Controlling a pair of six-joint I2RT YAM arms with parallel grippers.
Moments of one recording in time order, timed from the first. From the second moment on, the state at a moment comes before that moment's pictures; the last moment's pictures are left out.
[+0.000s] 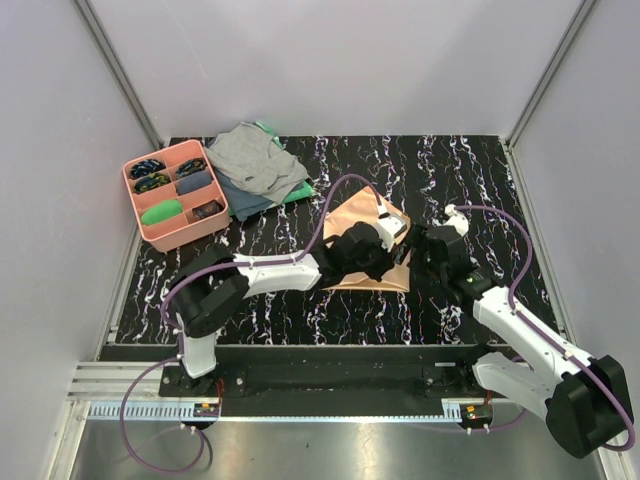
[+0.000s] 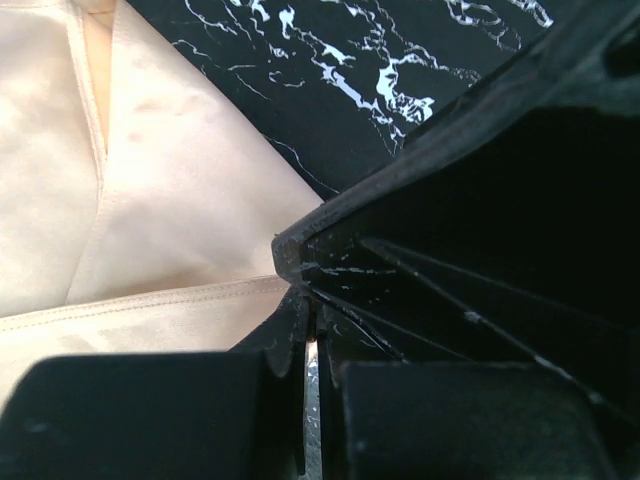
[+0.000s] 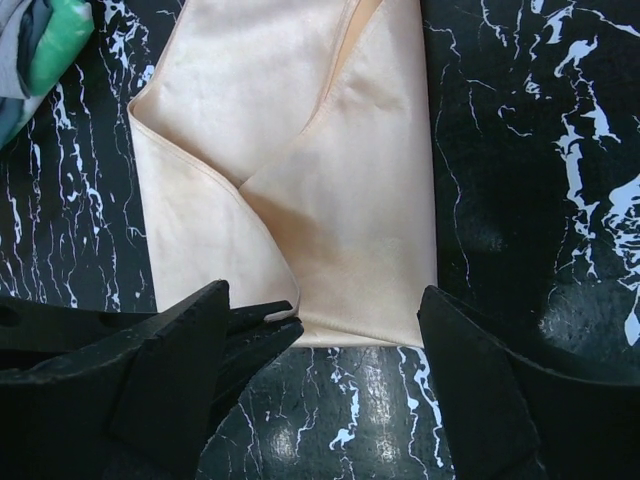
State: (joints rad) left arm -1.01 1.86 1.17 0.17 0.06 -0.24; right arm 0.46 0.98 0.60 -0.25 0.20 0.74
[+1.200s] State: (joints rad) left arm -1.03 2.01 1.29 0.12 0.07 -0.21; right arm 0.45 1.05 0.58 -0.45 0.41 0.84
